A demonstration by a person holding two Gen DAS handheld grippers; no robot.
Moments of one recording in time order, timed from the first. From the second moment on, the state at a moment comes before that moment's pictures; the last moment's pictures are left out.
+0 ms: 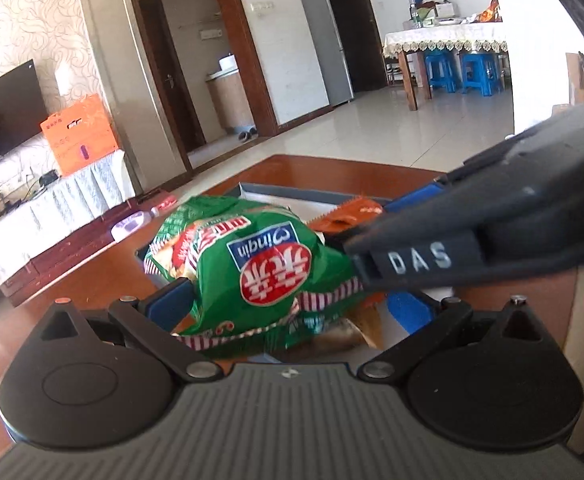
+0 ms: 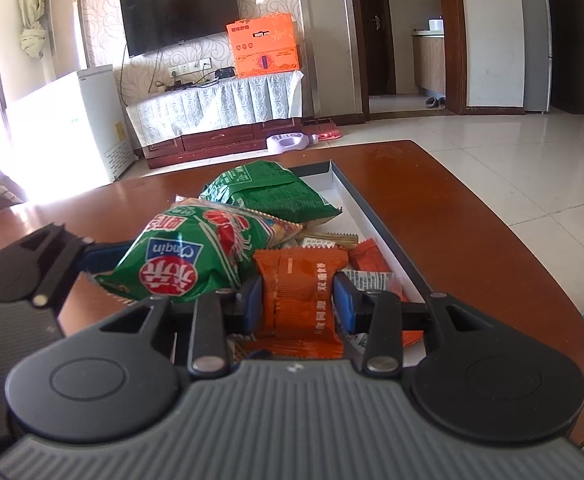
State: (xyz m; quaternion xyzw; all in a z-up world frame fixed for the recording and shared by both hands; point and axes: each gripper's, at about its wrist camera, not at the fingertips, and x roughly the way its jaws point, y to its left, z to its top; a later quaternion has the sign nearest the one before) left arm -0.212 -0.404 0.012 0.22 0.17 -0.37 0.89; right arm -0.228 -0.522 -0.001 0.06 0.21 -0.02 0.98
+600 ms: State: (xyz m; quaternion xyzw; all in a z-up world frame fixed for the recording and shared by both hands) left arm -0.239 -0.387 0.020 0.25 0.09 -0.36 0.89; right arm -0.231 -0.524 -0.007 0.07 0.22 -0.03 0.97
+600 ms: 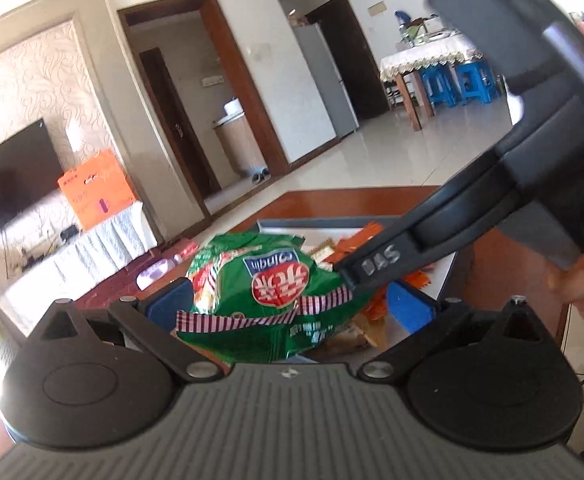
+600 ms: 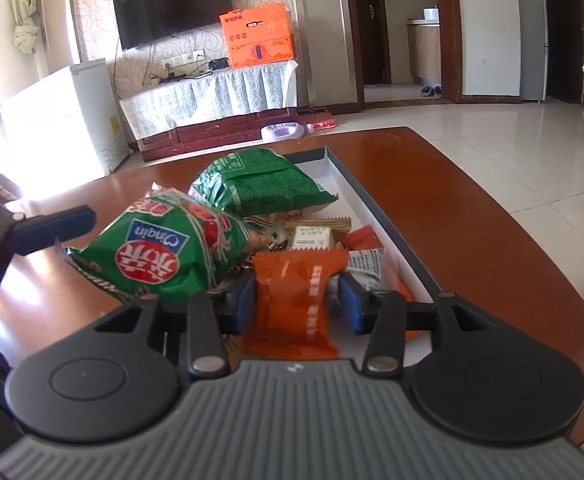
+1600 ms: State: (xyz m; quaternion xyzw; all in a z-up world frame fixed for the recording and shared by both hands) left arm -0.246 -0.368 0.022 0.20 0.14 -0.36 0.90; right arm -0.233 -0.501 0.006 0.06 0.19 -0.02 0.98
